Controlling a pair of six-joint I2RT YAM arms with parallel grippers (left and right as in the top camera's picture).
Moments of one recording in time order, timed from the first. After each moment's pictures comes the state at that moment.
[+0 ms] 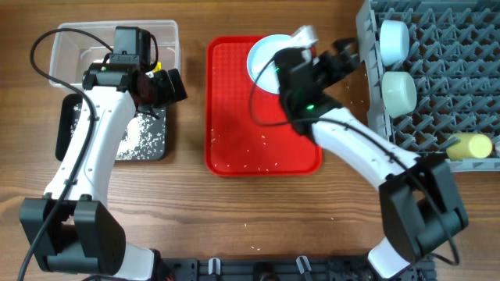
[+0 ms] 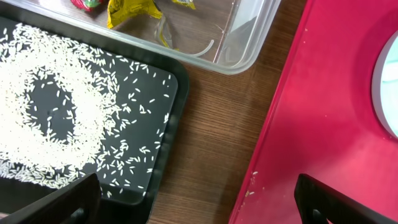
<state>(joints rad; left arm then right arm) -0.07 1.66 1.41 -0.94 -0.03 -0.41 0.55 1.79 1.17 0.01 1.07 -0.58</state>
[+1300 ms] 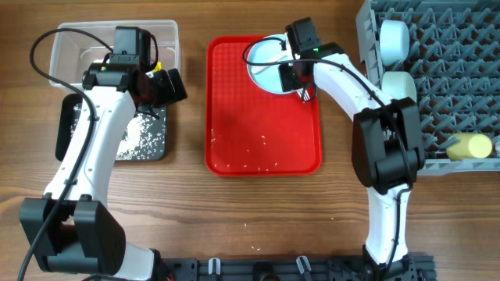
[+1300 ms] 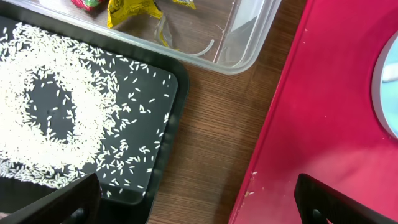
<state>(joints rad) -0.07 1.66 1.41 -0.94 -0.03 -0.41 0.33 2.24 1.71 -0.65 0.05 0.07</state>
